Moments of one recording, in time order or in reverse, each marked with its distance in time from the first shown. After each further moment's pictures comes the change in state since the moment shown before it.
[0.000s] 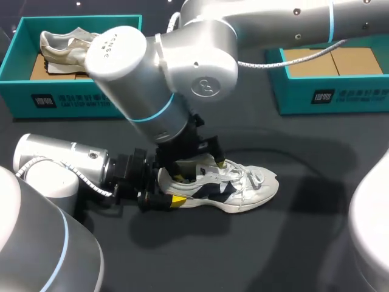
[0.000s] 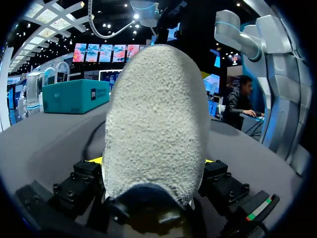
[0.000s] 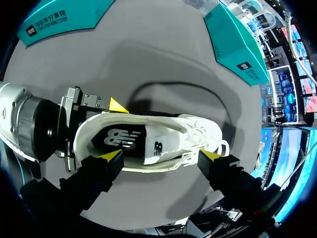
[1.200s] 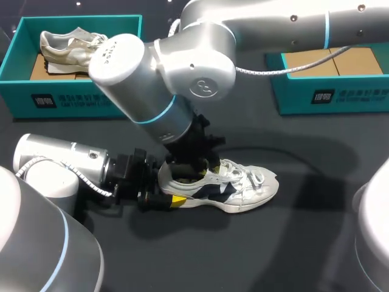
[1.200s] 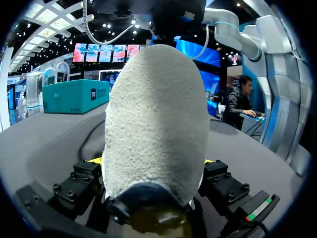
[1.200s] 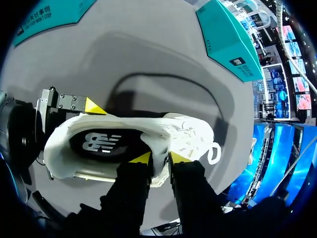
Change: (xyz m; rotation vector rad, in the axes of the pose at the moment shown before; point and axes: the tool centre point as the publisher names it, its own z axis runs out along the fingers) left arm 0.000 0.000 0.000 0.000 0.000 0.000; right arm -0.023 0.002 0.017 0.039 -0.083 0.024
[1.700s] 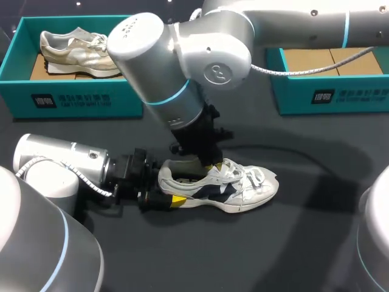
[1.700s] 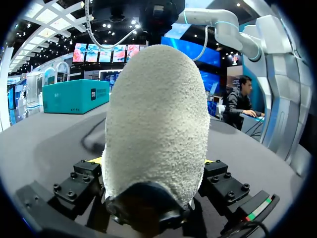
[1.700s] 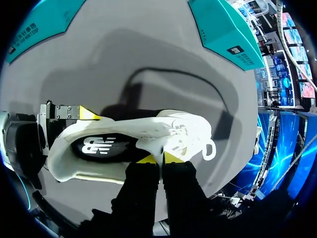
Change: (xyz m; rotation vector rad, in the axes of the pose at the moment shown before) left arm 0.000 0.000 0.000 0.000 0.000 0.000; right arm -0.011 0.003 -0.003 0.074 0.055 0.070
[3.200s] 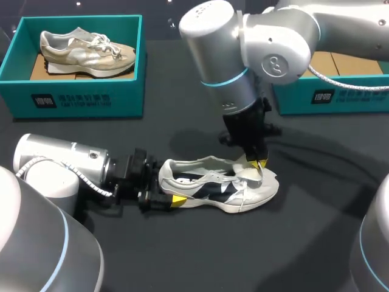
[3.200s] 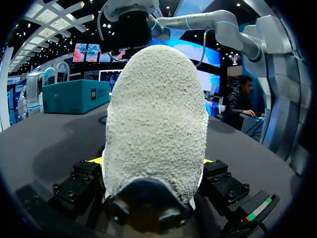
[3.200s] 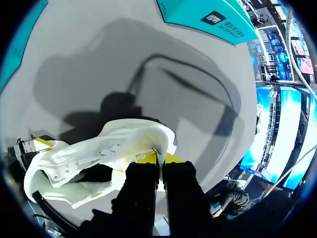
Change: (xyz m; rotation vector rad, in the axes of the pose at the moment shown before) left arm 0.000 -0.001 0.000 0.000 0.000 -0.001; right arm -0.090 0.016 0.052 0.152 -0.003 0.162
